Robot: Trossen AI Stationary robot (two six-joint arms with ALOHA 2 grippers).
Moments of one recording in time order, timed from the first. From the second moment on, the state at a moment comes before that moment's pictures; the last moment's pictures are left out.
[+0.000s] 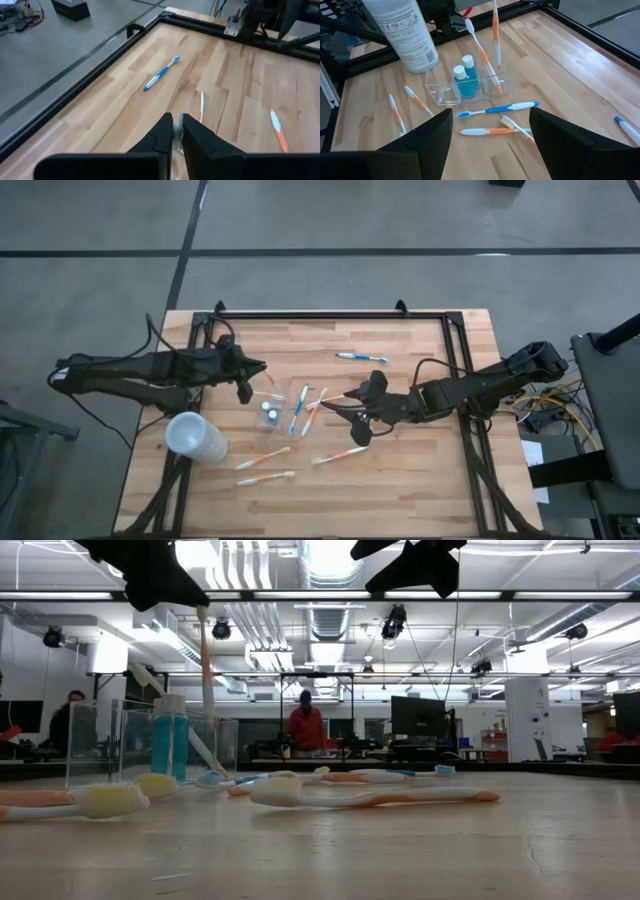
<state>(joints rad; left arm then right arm) -0.01 0.76 0.77 -0.46 -0.39 -0.27 0.30 1.43 1.08 -0.24 0.50 0.53</state>
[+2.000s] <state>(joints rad) -0.01 0.96 0.82 -0.49 -0.52 -0.26 0.30 1.43 1.08 -0.24 0.50 0.52</state>
